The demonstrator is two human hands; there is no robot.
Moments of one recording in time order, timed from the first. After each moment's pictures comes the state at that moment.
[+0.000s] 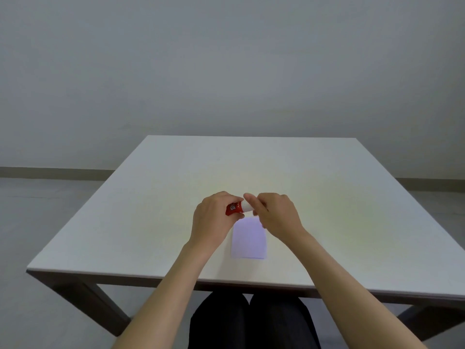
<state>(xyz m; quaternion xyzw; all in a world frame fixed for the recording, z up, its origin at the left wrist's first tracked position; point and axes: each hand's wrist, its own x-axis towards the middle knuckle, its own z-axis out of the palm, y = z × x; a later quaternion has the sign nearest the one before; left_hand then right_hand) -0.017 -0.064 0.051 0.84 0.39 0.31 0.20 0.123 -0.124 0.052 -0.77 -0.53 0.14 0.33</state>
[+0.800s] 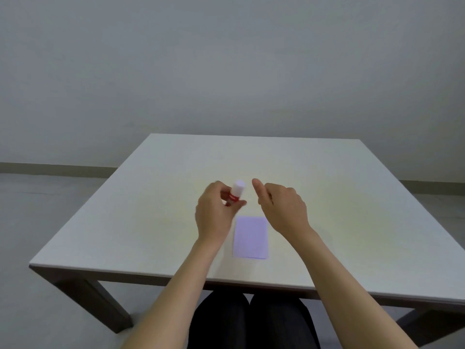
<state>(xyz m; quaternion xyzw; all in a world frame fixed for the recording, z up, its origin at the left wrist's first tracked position) -0.005 -0.052 0.034 0.73 0.46 0.44 0.25 0.119 -0.124 0.068 -0.80 -0.50 0.03 0.32</state>
